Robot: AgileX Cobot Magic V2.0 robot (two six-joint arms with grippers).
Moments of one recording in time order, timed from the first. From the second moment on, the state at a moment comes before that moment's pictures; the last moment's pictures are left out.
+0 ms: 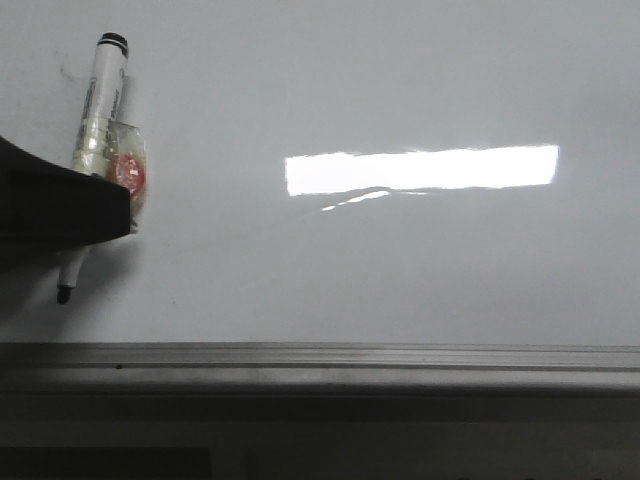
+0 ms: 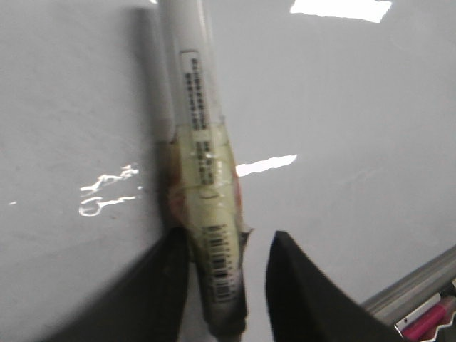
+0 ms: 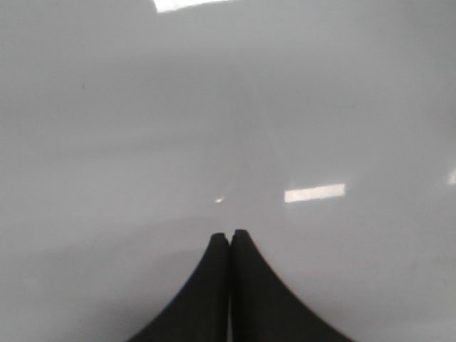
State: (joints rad) left arm -0.94 1.07 -0.23 -0.57 -0.48 0.06; right arm -0.04 0.42 -0.19 0.08 0.25 0.05
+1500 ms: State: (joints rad) left arm -0.94 1.11 -0.23 0.19 -0.56 0.27; right arm 1.00 1.08 -0.68 -0.01 0.19 0.04
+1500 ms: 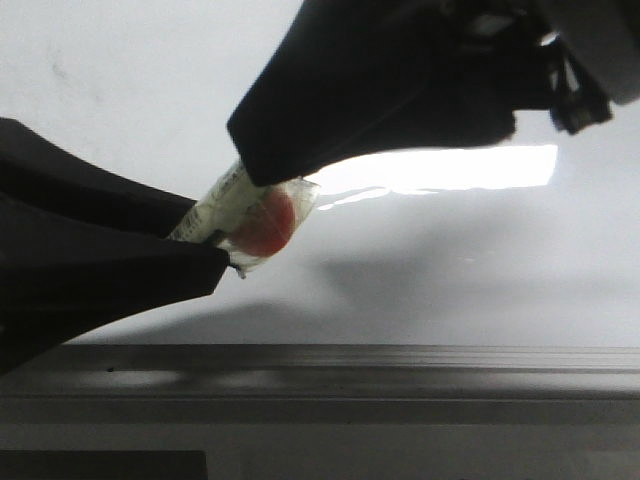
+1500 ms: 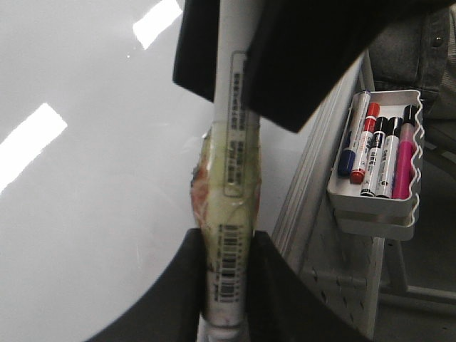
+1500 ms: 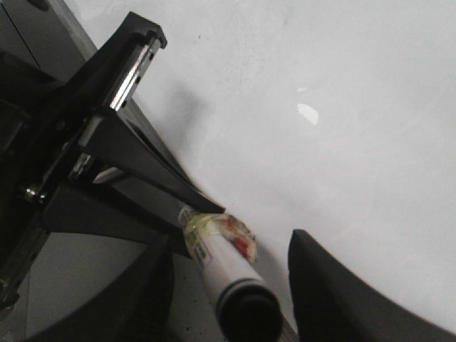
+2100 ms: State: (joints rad) left arm -0.94 1.08 -0.23 0.14 -0.56 0.29; right arm 1.01 1.11 -0.69 -0.01 0.17 0.05
